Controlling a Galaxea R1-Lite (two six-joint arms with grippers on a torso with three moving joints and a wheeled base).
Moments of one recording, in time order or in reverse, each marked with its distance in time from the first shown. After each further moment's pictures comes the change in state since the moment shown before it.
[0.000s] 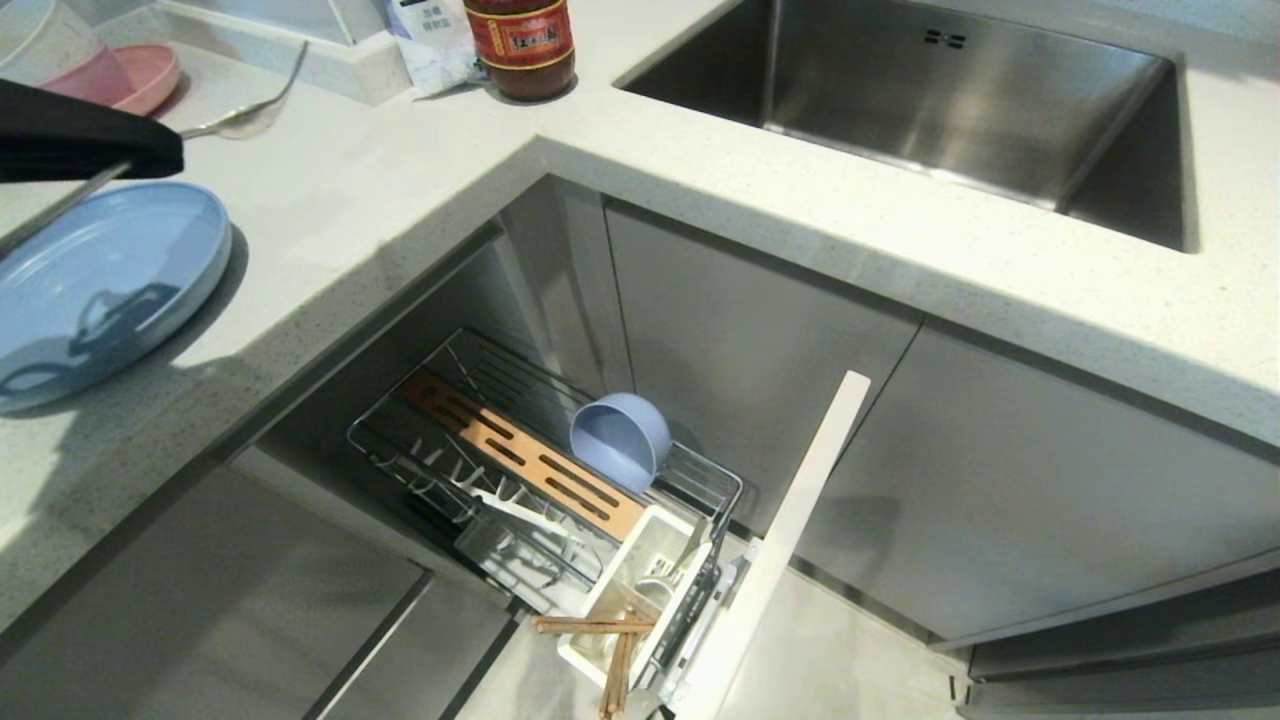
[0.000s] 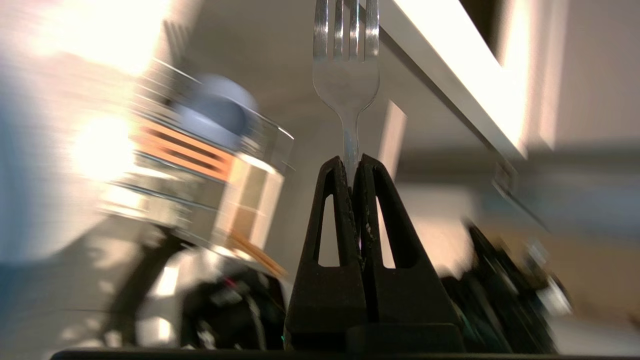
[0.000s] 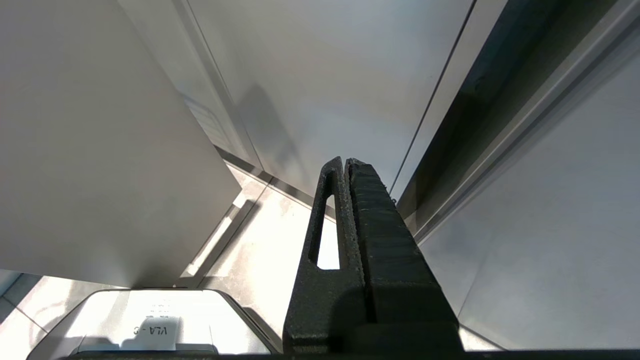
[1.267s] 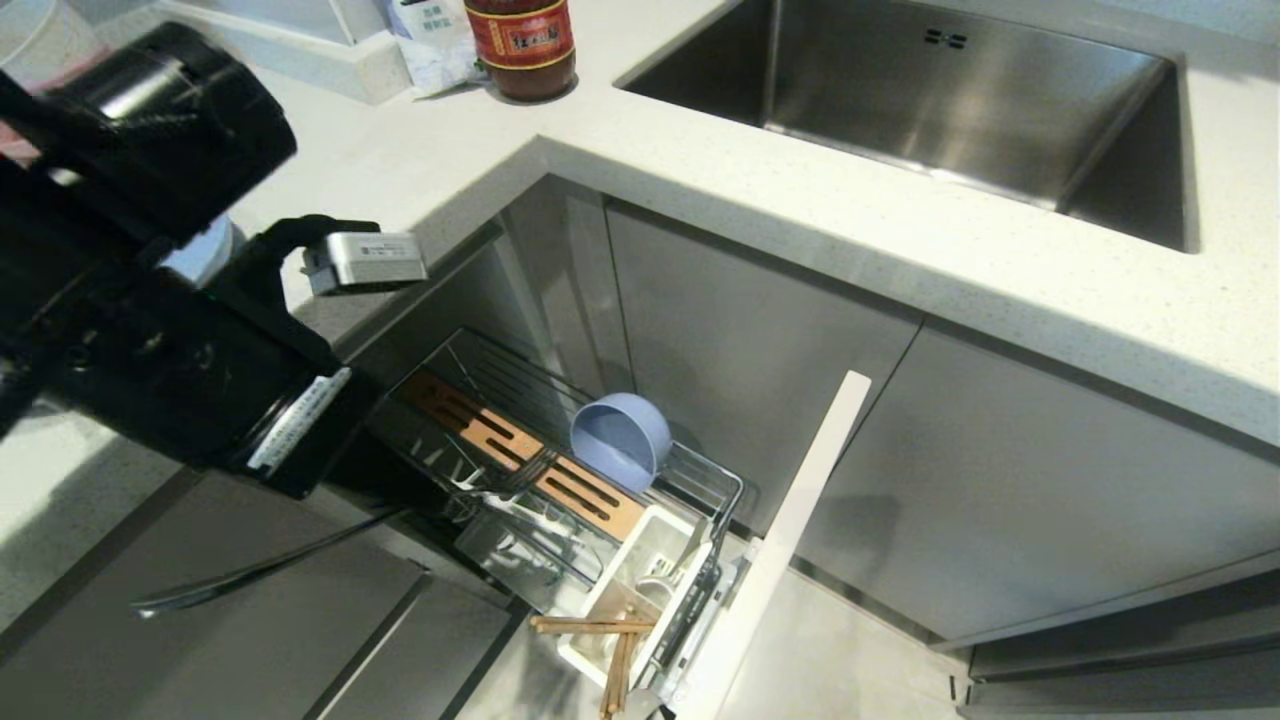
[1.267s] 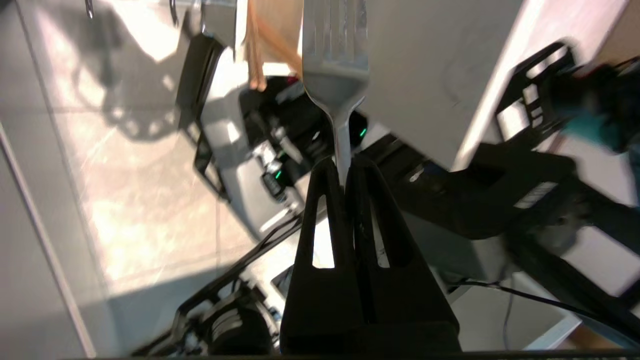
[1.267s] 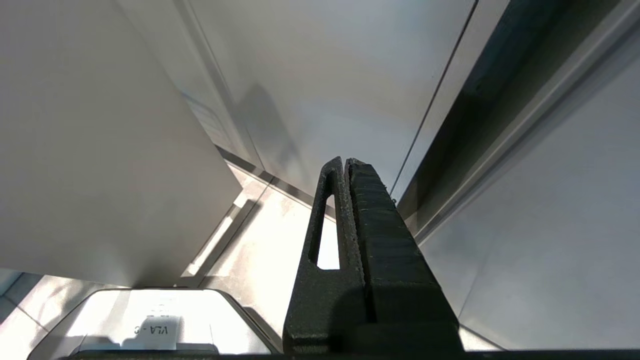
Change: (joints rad) left arm -0.571 0.211 0.140 0.270 0.539 0.135; right arm 0.000 0.000 0.000 0.000 0.000 0.000
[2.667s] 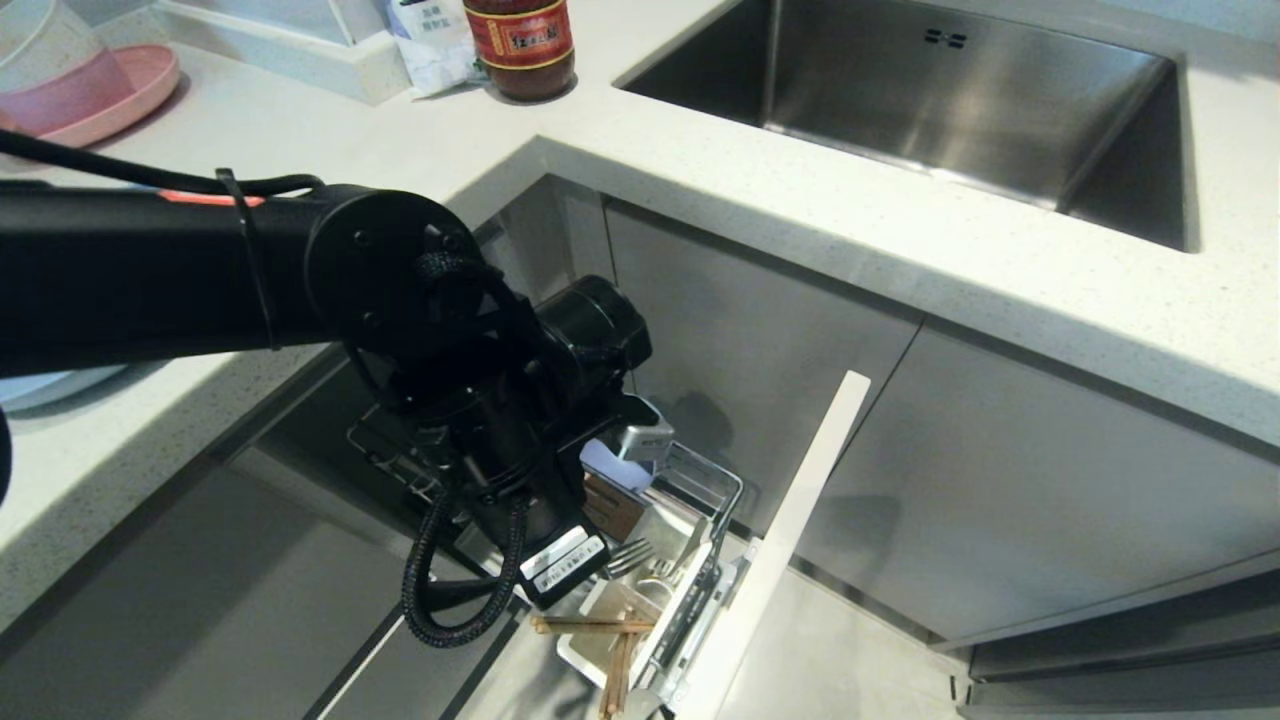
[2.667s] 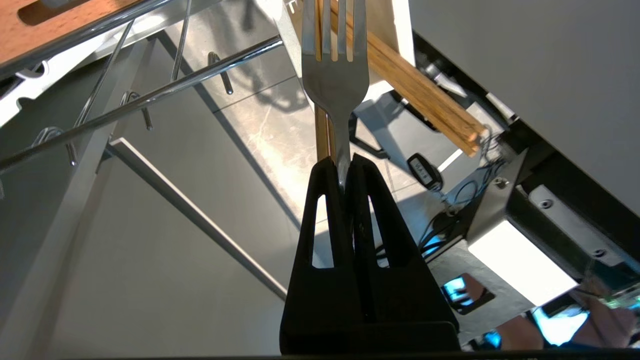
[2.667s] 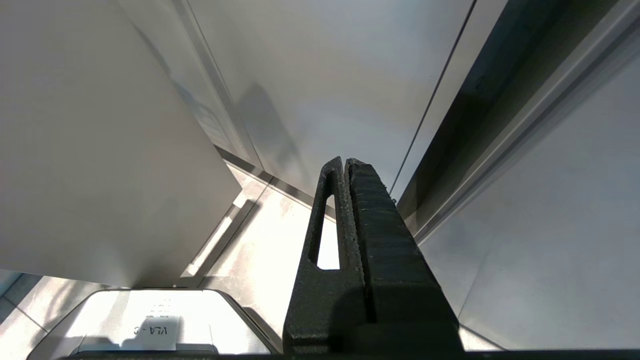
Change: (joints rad) left arm -0.214 0.336 0.054 -0.140 0.369 0.315; right arm 0.000 0.000 0.000 0.000 0.000 0.000
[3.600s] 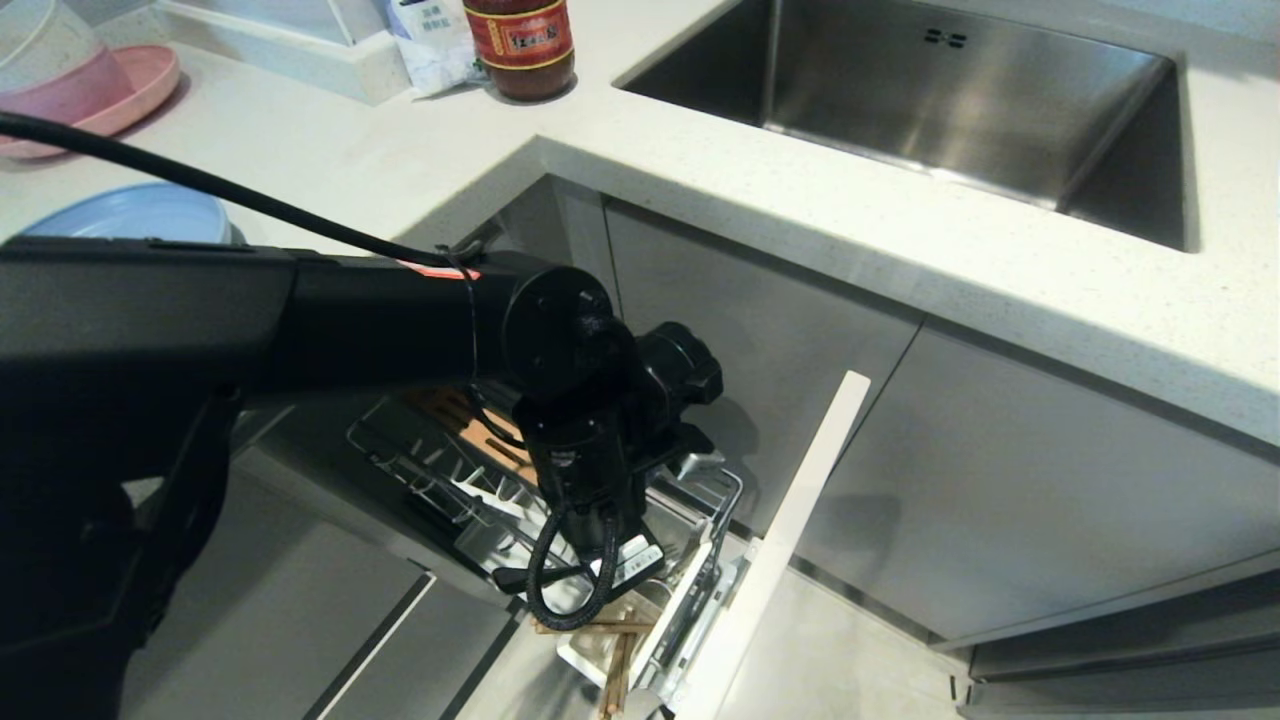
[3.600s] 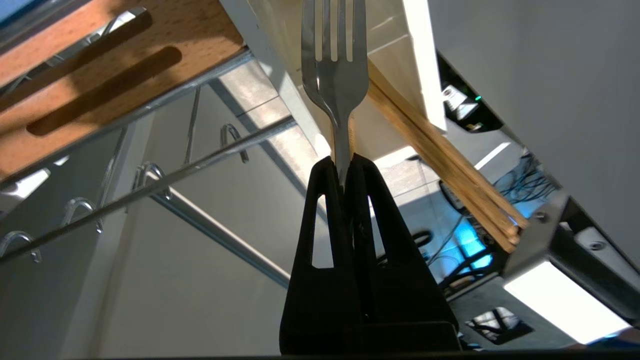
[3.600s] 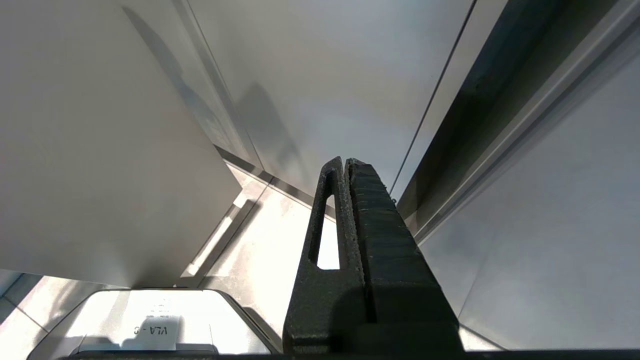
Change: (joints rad) left arm -0.026 0.196 -0.140 0.002 0.076 0.043; right arm 0.000 0.000 0.000 0.000 0.000 0.000
